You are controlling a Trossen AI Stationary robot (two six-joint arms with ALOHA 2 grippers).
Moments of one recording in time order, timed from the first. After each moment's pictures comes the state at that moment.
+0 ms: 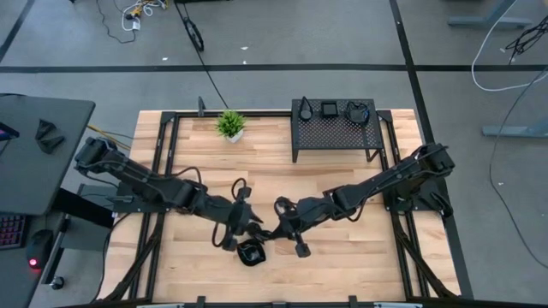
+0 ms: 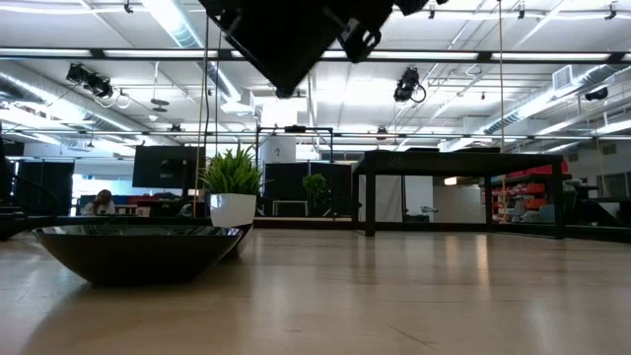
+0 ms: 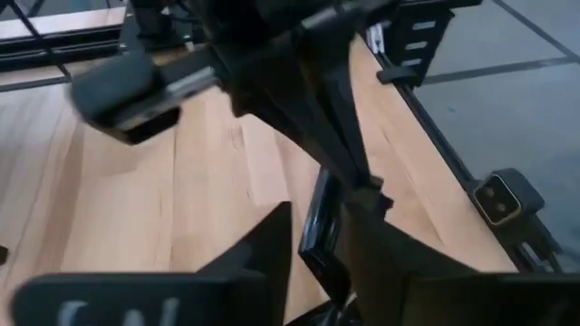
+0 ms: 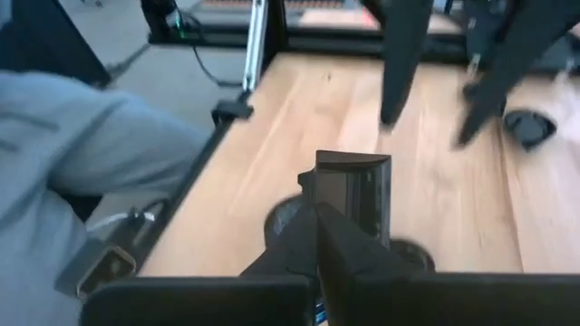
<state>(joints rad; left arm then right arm) -0.41 1.39 0.98 -0.11 -0.17 -0.08 0.35 1.71 1.12 0.12 -0.07 0.10</state>
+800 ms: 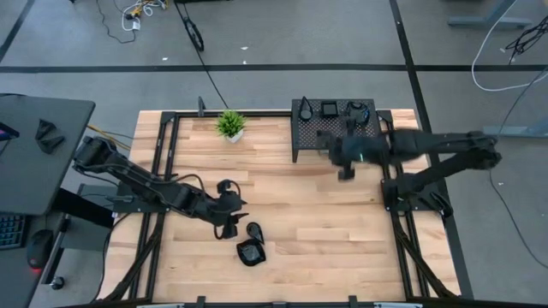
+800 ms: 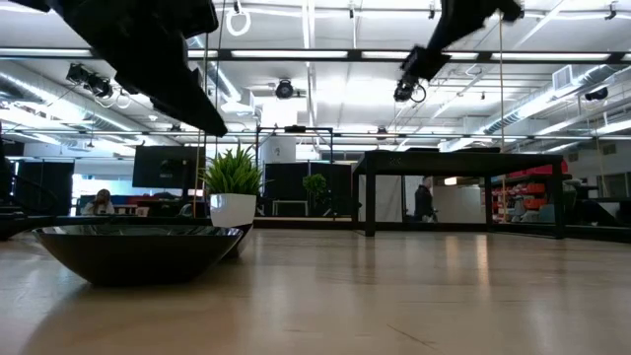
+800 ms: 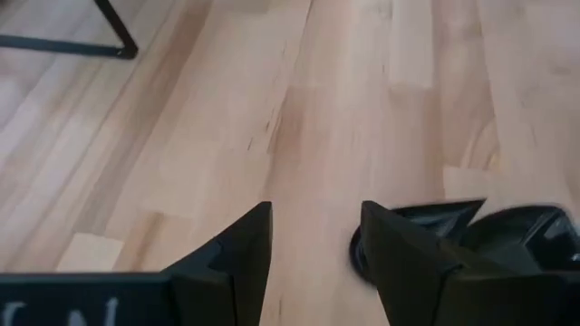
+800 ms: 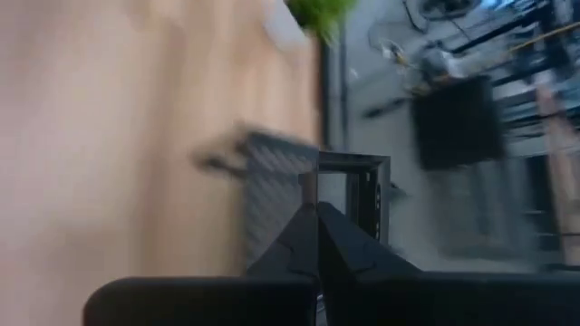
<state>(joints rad) -0.42 1.36 0.73 -0.16 -0.47 -0.41 0.05 1.18 1.27 -0.94 0.53 -0.38</state>
